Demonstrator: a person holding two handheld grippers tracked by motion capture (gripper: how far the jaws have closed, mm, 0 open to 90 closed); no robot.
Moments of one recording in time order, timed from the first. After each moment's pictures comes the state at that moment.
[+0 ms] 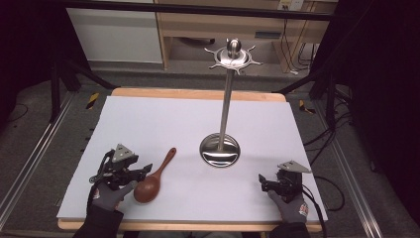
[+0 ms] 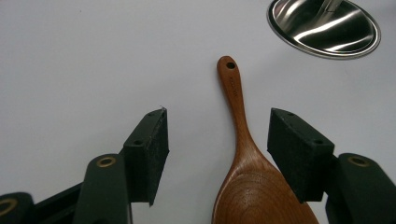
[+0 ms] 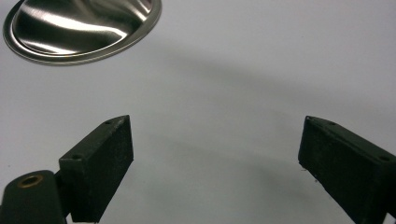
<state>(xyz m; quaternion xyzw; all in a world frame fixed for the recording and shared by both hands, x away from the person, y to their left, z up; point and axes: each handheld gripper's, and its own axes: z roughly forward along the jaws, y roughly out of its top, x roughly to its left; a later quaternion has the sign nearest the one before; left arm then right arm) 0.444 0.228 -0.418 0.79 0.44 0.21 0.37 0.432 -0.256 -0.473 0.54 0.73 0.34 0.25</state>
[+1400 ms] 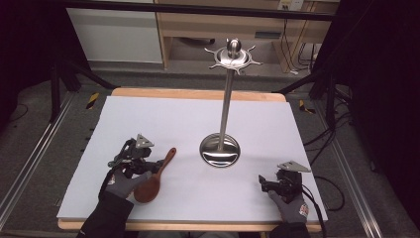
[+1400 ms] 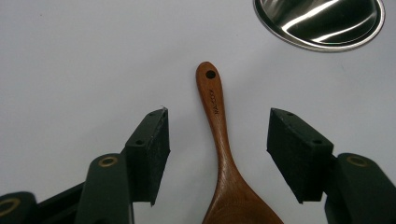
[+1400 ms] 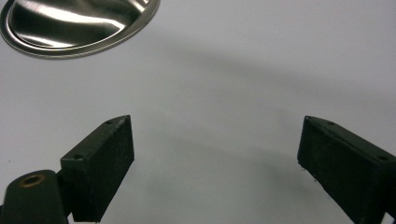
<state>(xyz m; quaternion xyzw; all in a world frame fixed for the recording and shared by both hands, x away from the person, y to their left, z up) 0.475 0.190 -0.408 0.83 0.42 0.18 0.31 0.433 -0.257 -0.474 0.54 0.73 0.34 0.24</state>
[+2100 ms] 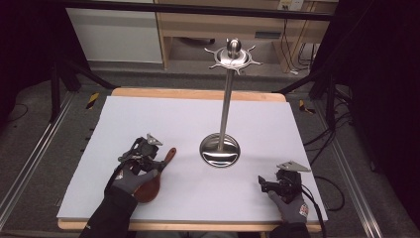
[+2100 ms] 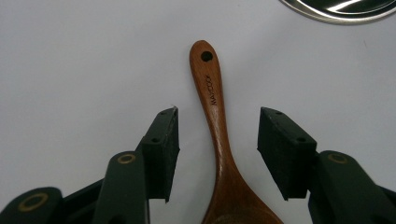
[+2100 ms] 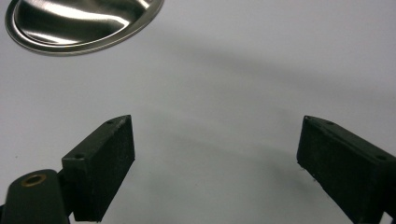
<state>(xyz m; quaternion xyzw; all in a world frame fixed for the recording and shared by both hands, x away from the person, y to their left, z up) 0.492 0.173 -0.421 0.86 0.42 0.15 0.25 0.433 -0.256 -0.474 0.54 0.74 0.33 0.23</state>
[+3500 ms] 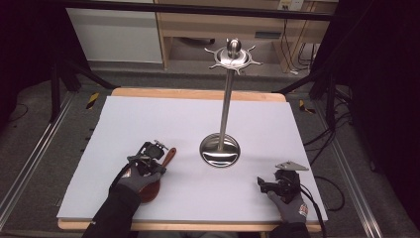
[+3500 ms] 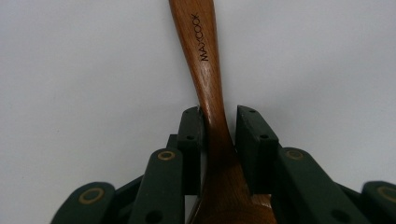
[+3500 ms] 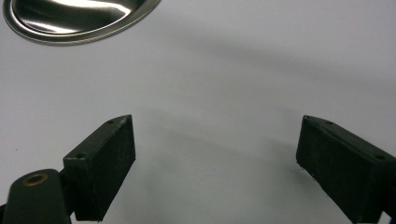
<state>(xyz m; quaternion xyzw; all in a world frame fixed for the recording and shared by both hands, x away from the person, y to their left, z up) 0.506 0.164 -0.449 0.88 0.44 0.09 0.17 0.436 -0.255 -0.477 0.54 0.74 0.33 0.21</state>
